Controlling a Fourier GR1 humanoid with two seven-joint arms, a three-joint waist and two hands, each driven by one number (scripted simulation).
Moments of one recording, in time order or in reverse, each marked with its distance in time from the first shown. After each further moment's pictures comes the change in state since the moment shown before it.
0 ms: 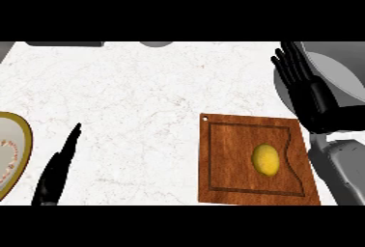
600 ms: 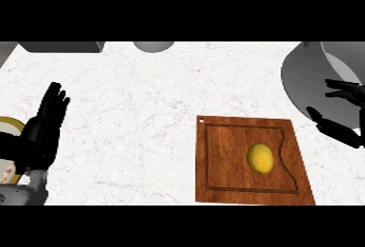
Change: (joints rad) left arm -0.144 -0.036 0.164 -0.202 0.160 0.028 0.111; right arm 0.223 -0.178 -0.156 0.103 0.229 -0.172 -0.222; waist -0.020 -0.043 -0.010
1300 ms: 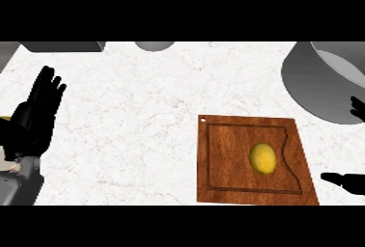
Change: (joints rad) left arm -0.080 -0.009 0.064 -0.038 0.015 -0.022 0.116; right arm 0.293 -0.167 -0.007 -0.300 0.059 0.130 0.135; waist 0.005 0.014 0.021
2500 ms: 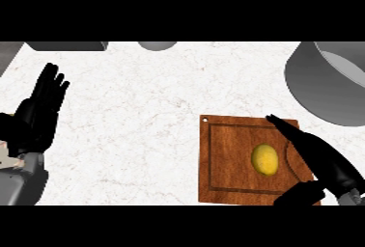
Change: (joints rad) left arm -0.022 -0.069 0.053 -0.004 -0.077 -0.053 0.050; right arm -0.240 0.107 0.347 -0.225 0.302 0.322 0.850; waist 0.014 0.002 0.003
